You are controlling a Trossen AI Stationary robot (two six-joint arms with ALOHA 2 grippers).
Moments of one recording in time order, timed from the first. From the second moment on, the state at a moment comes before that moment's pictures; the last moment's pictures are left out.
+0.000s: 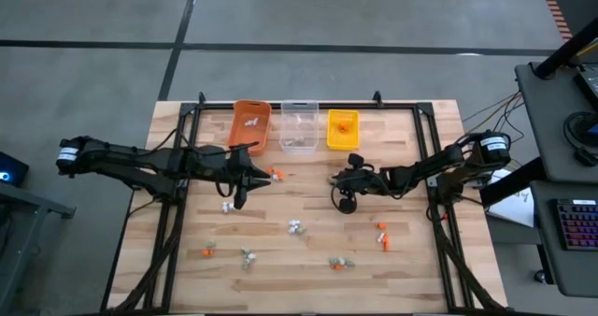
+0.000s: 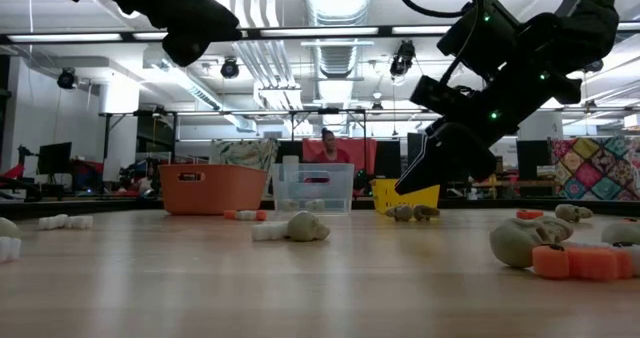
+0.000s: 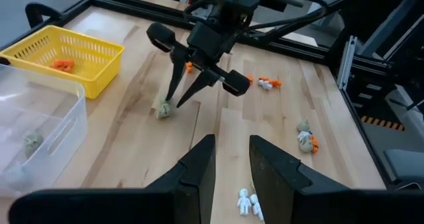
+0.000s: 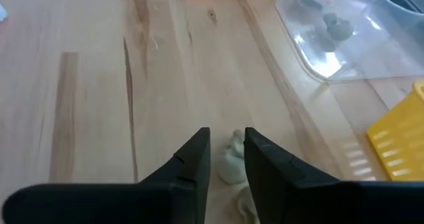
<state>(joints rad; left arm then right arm) -0.06 0.98 0.69 -0.10 -0.05 -0.27 0.03 1.59 0.51 0.40 0.31 0.00</state>
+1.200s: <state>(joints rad) -0.06 0.98 0.69 -0.10 -0.07 -0.26 0.00 1.59 0.51 0.34 0.31 0.13</state>
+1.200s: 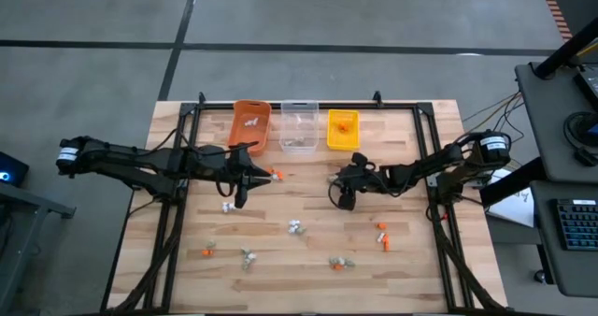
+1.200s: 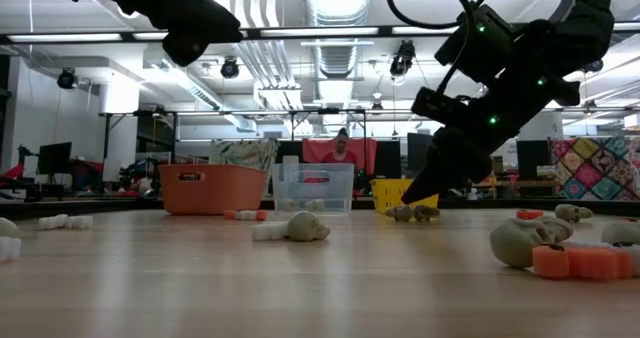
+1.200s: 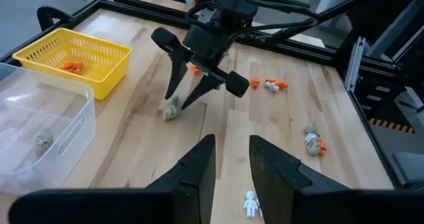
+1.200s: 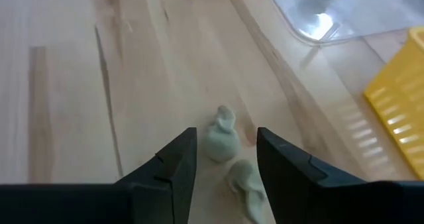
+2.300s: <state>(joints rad) -0.06 0.98 0.69 -0.10 -0.12 -0.24 0.00 1.59 0.62 0.18 0.34 0.19</state>
